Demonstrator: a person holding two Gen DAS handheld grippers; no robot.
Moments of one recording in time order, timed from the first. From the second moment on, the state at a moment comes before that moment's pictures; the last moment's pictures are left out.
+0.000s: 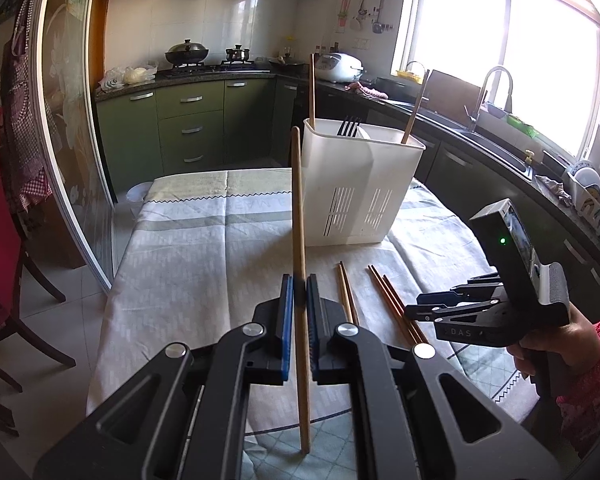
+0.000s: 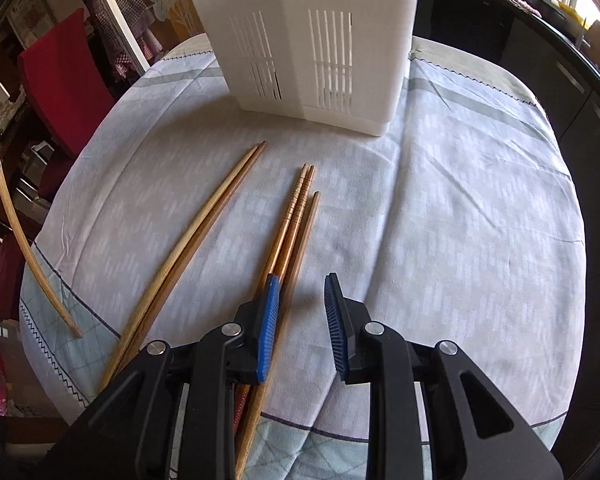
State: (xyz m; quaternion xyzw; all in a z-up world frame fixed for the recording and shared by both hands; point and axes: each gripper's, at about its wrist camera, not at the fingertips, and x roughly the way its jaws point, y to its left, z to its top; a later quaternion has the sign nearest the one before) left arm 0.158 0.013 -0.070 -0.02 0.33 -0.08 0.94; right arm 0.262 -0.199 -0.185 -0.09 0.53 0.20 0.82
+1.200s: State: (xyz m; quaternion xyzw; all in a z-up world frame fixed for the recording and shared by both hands) left arm 0.142 0.026 -0.049 -0.03 0.31 -0.09 0.95; right arm 0.232 -0.253 -0.098 0.02 0.43 0.24 0.87
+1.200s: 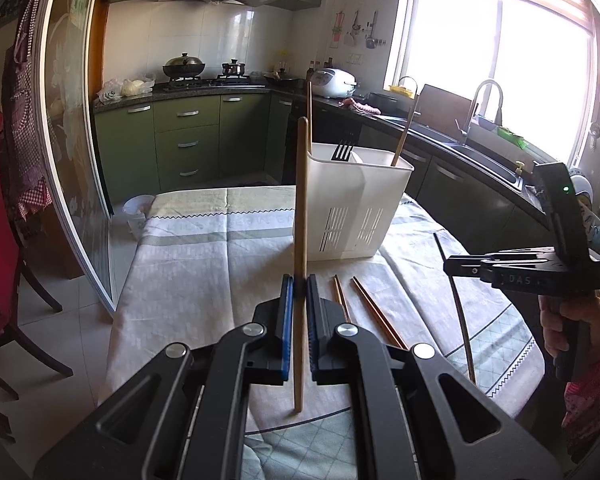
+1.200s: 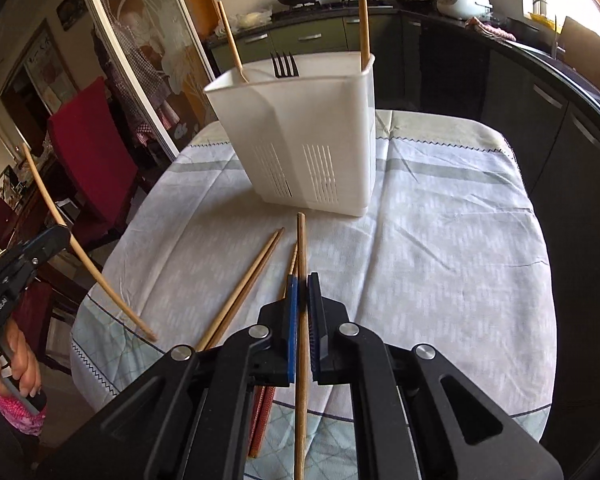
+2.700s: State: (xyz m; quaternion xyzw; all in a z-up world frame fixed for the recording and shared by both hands) left arm 0.271 -0.029 0.105 -0.02 0.17 -0.10 0.98; right arm 0.200 -0.313 -0.005 0.08 0.31 0.27 0.91
